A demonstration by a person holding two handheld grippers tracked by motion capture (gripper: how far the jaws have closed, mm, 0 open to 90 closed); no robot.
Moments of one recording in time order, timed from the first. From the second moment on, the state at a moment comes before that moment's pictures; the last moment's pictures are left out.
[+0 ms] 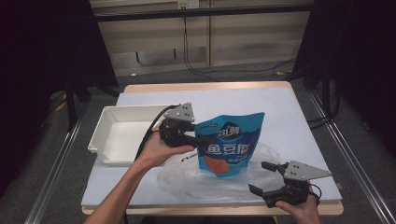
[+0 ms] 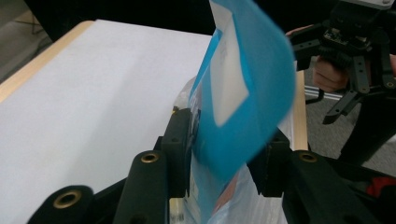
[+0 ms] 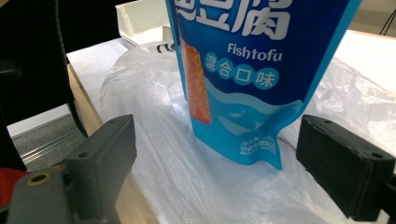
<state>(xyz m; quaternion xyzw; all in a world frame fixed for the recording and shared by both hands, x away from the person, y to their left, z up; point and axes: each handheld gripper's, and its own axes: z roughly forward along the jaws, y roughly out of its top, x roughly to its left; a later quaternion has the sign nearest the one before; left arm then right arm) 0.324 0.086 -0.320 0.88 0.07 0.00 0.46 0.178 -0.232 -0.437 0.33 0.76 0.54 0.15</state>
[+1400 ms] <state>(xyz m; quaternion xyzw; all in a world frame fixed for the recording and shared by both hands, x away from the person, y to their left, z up) 0.338 0.059 -0.325 0.92 0.05 -0.02 0.39 0.182 -0.230 -0.440 0.33 0.77 0.53 0.15</state>
